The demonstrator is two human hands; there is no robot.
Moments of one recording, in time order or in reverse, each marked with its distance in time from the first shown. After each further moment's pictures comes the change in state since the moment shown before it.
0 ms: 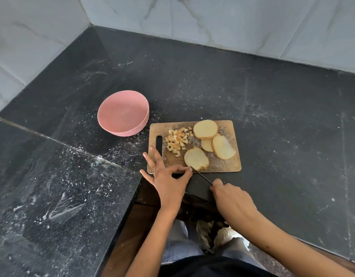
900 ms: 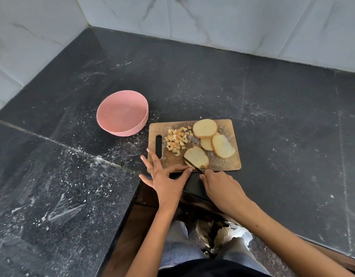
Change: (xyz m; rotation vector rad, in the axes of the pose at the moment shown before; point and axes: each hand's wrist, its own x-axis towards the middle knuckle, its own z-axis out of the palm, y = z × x) left_hand -0.001 -0.005 -0.005 -0.121 -0.032 -0.055; right_hand 0.013 -0.017 -0.018 0.186 0.098 -0.055
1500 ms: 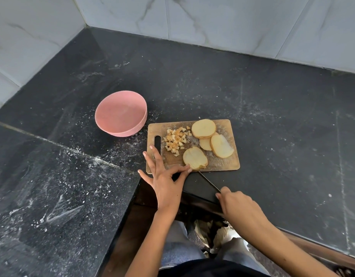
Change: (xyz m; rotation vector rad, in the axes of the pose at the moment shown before) left_hand 0.001 -0.011 0.005 0.137 0.017 0.178; right_hand -0.042 0.027 0.007 -0.005 -0.103 0.066
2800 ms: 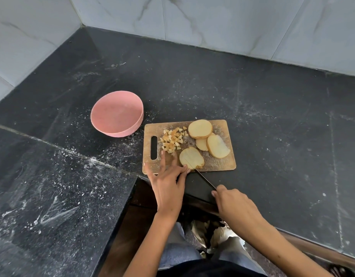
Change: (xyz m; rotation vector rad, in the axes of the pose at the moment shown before) left_hand -0.005 0.003 0.004 0.135 0.063 0.272; right_hand 0.001 -0.002 -0.002 0.020 0.033 0.004
